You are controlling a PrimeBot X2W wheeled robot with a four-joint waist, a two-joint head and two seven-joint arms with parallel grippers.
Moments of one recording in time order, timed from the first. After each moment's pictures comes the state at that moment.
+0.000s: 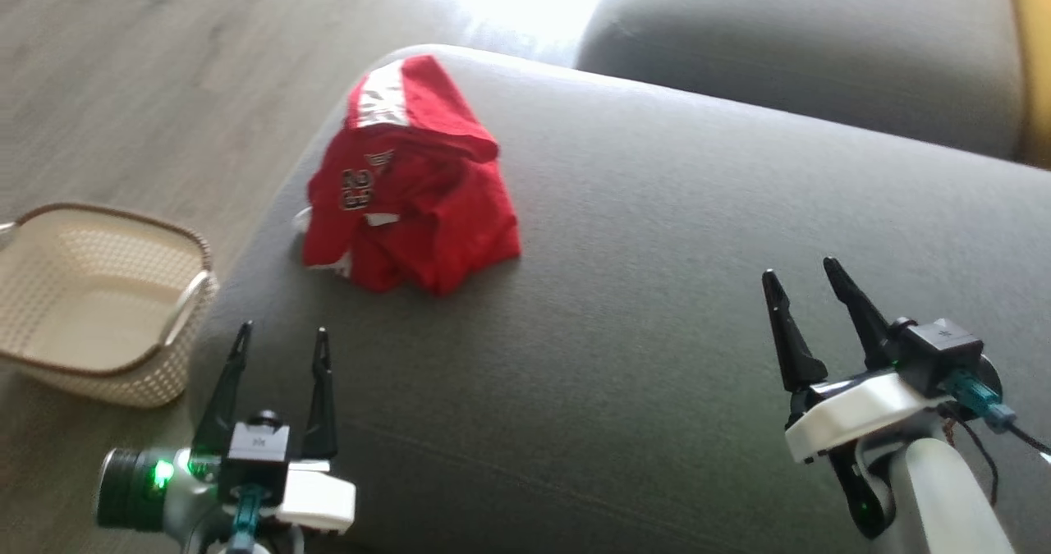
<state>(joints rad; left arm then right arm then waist) 0.03 0.29 -0.41 0.07 -0.03 0.38 -0.25 -0.15 -0.04 -0.05 0.32 0.10 0.13 -0.25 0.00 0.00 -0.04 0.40</state>
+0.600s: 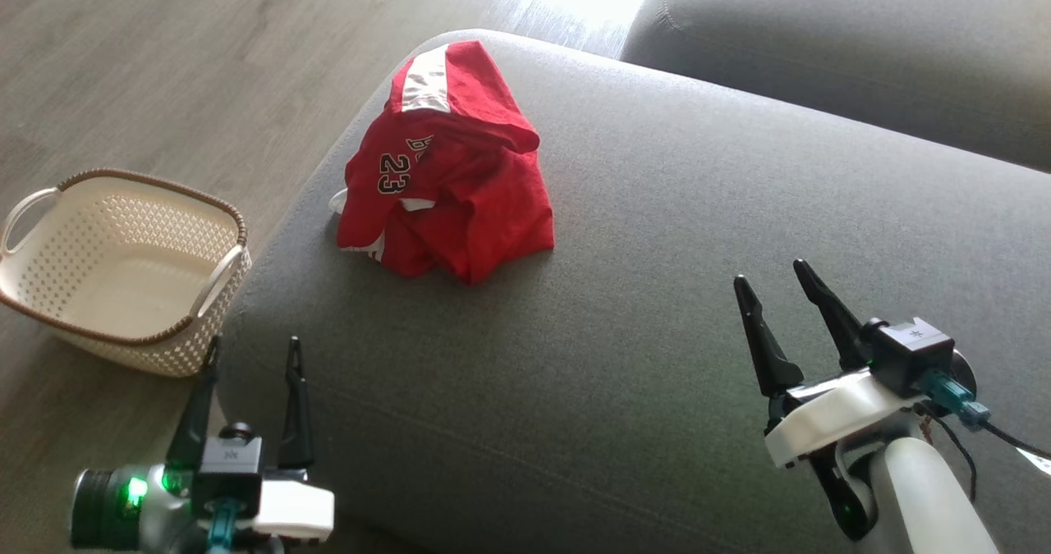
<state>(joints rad) 0.08 0.30 -0.36 0.03 -0.04 0.40 -0.25 -0.16 -0.04 0.01 0.33 0.11 0.13 -0.25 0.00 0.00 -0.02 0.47</state>
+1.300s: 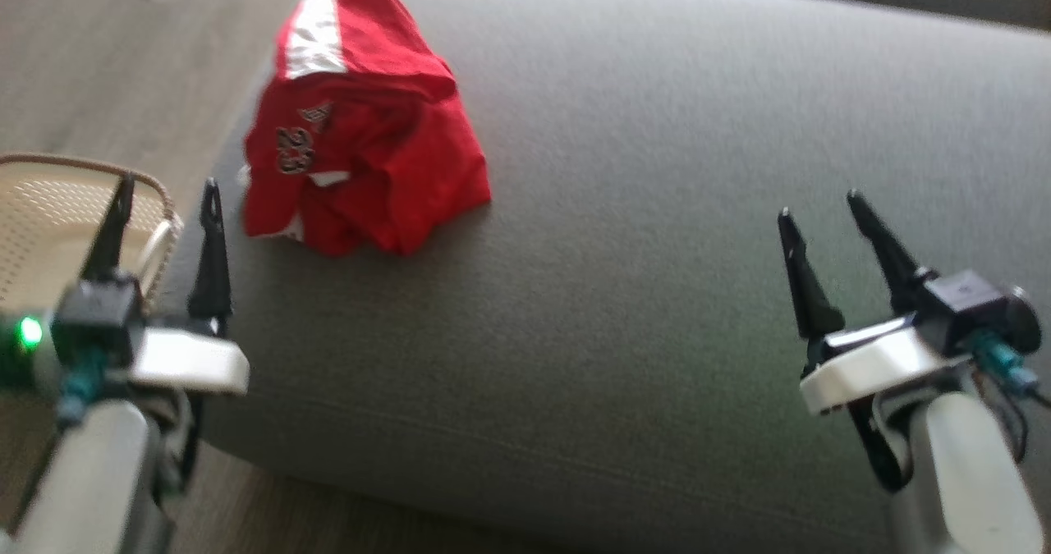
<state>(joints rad) -0.17 0.35 -0.23 0.08 -0.15 0.20 -0.25 -0.19 -0.04 -0.07 0.20 0.01 0.13 -0.22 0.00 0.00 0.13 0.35</state>
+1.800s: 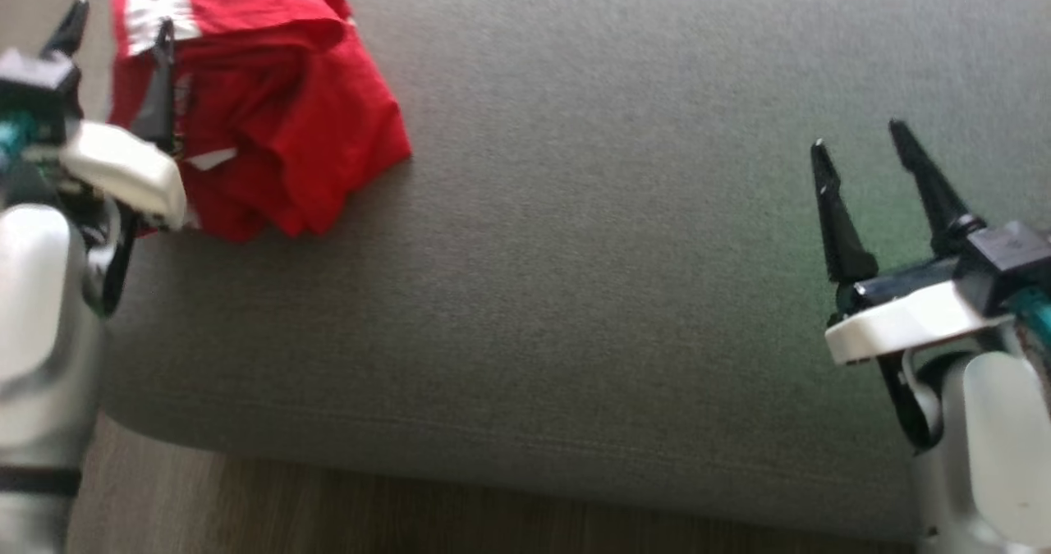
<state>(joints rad) -0.66 0.40 -0.28 0.51 -0.17 -0.03 -0.17 -0.24 -0.04 -0.10 0.05 -0.04 0.13 -0.17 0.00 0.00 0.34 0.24</state>
